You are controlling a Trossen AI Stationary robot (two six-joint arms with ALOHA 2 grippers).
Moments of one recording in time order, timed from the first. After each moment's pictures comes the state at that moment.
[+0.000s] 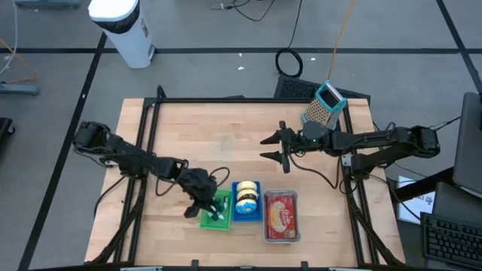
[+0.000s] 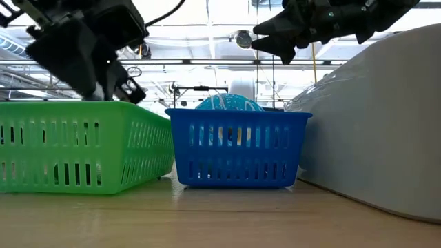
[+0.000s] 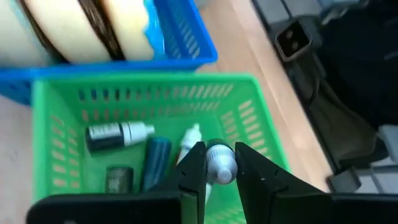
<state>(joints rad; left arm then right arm) -0.26 1.45 0.64 0.09 0.39 -0.23 -0.13 1.20 0.66 0.39 -0.18 0.08</state>
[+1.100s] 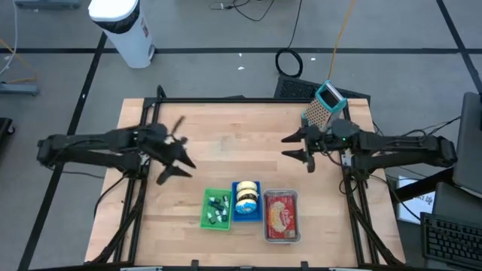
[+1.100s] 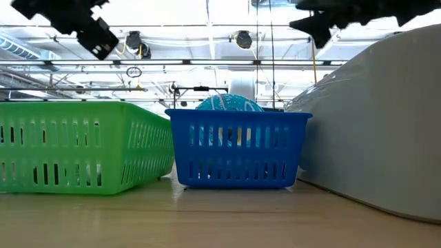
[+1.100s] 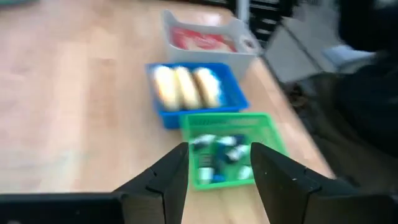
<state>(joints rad) 0.11 0.77 0.65 -0.46 0.49 0.00 -0.13 0.82 0.61 0.12 -0.18 0.13</state>
